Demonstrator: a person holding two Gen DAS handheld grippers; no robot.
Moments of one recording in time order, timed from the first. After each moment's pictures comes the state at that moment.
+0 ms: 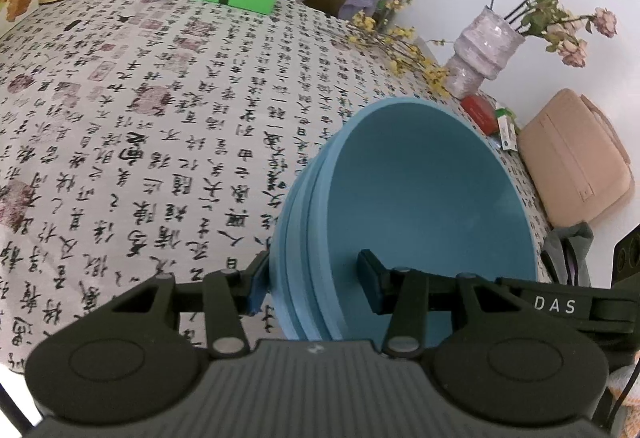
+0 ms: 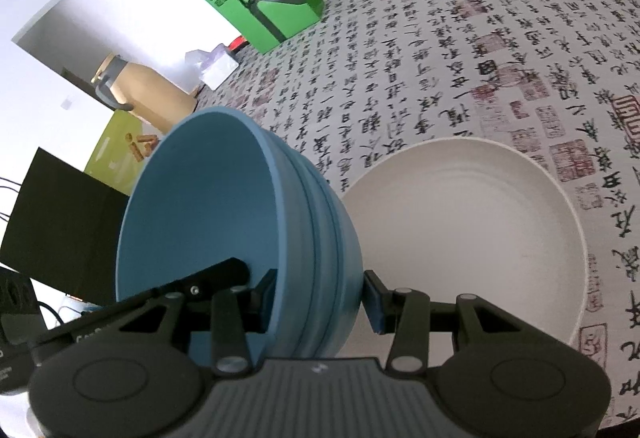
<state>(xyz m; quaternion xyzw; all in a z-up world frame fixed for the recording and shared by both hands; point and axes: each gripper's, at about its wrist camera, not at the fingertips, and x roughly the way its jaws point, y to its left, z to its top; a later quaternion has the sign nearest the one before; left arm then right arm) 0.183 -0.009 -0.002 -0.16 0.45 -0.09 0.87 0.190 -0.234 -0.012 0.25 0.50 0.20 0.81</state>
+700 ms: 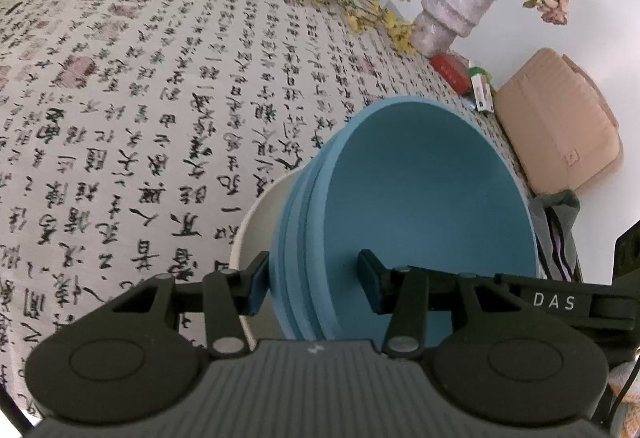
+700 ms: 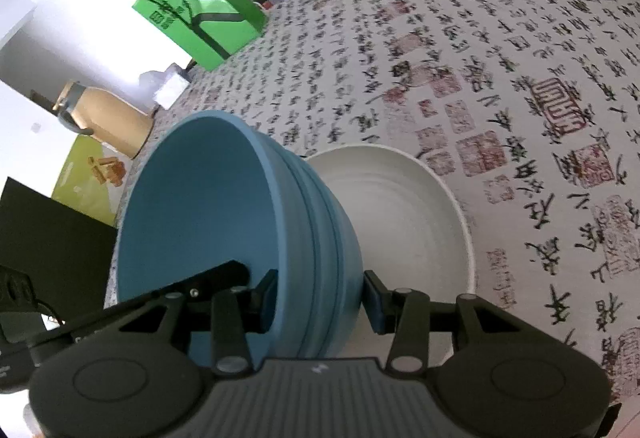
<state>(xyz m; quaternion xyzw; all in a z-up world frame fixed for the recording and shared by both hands) 0.206 -0.060 -0.030 -0.16 0.48 -0.14 0.85 0.183 -0.289 -0.031 0.25 0.51 0.14 0.81</state>
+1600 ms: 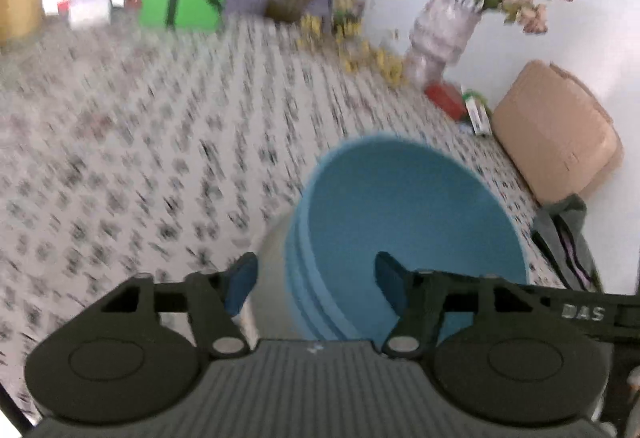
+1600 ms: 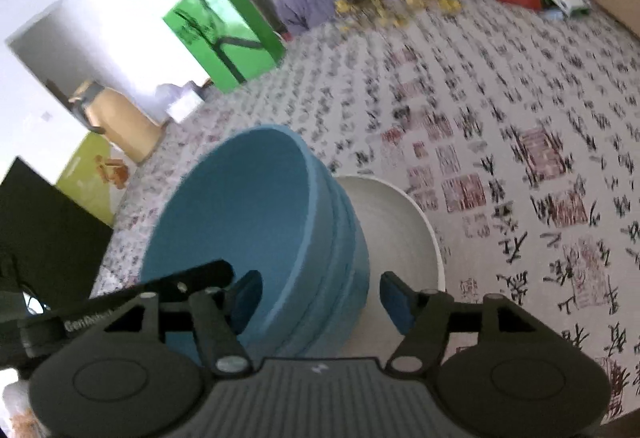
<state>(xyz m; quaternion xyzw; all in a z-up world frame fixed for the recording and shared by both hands) 0.173 -0.051 -0.011 -0.11 0.39 -0.12 0.91 0.143 -0.298 -0.009 0.20 0.42 0.16 0.87</state>
